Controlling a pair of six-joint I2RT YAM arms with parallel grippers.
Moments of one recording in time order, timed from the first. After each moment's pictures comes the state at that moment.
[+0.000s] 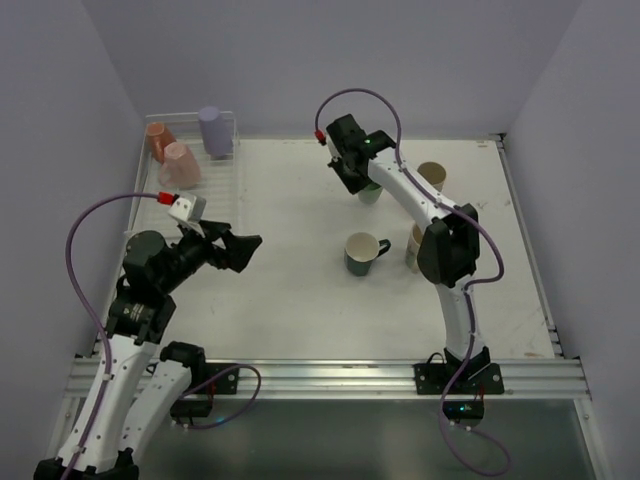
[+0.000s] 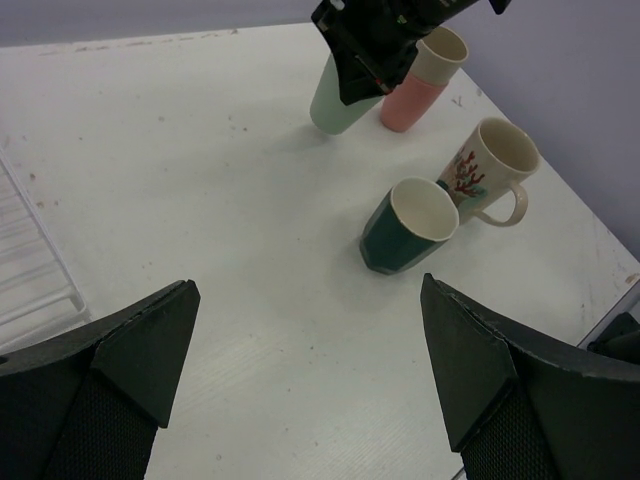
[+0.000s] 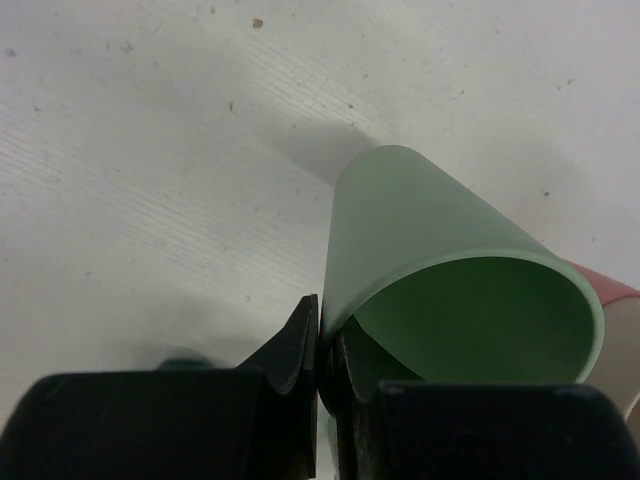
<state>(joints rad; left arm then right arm) -0.21 0.58 0.74 -0.31 0.42 -0.27 0.55 2.18 2.15 -1.03 0.25 -0.11</state>
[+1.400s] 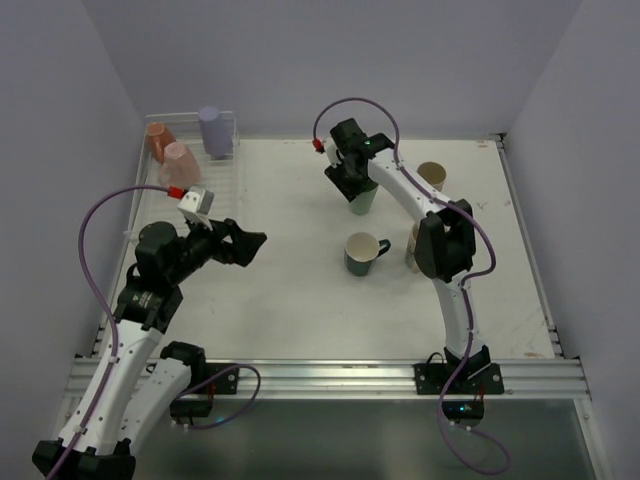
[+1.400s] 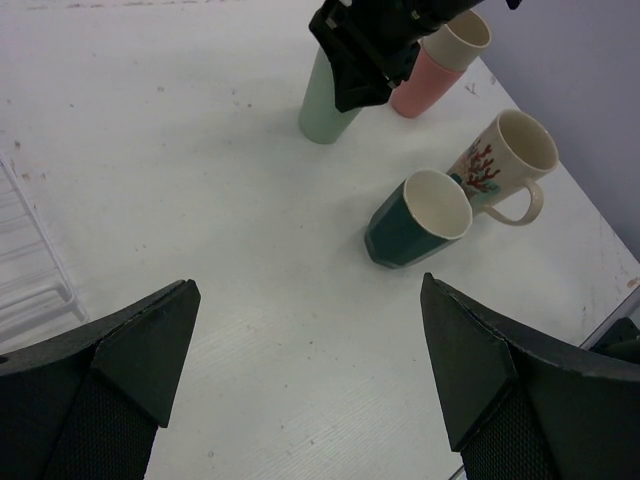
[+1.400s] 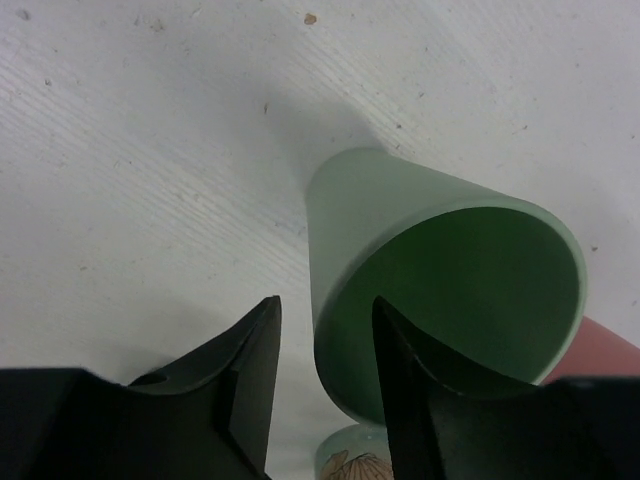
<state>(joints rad) -0.23 0.66 0.72 -0.28 0.40 -0.30 0.51 2.25 2.16 -1.01 0.11 -0.23</state>
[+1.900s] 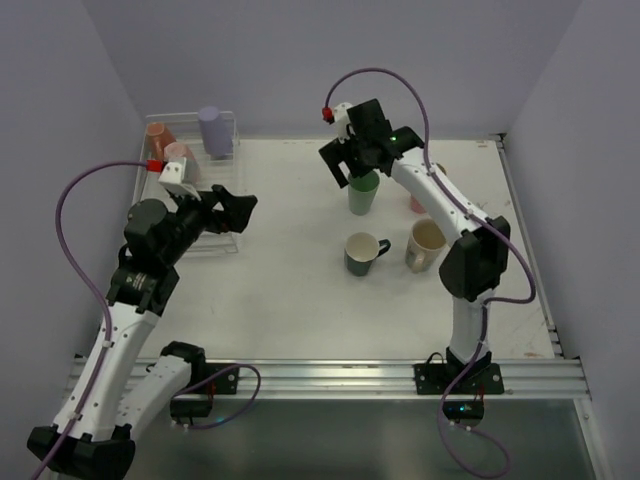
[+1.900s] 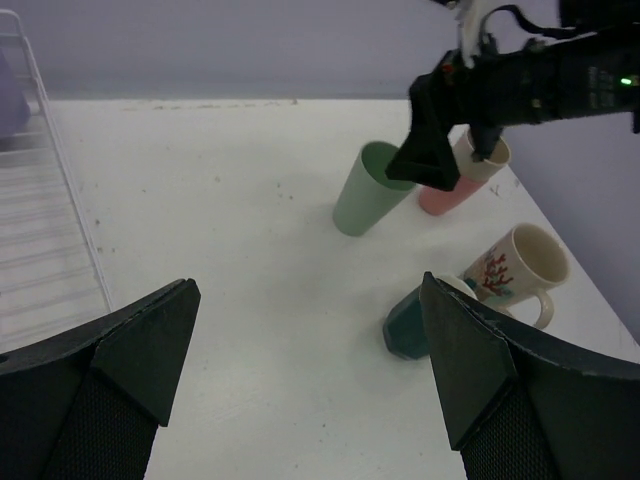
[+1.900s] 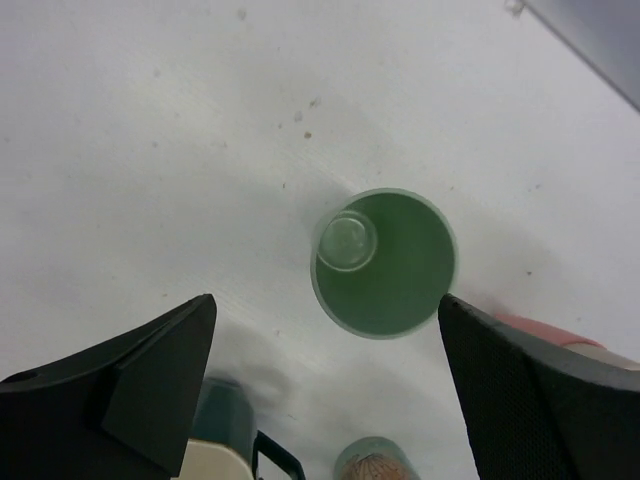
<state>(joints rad) -0.23 0.76 0.89 -0.23 0.25 -0.35 0.51 2.04 2.04 -0.86 0.06 -0.18</state>
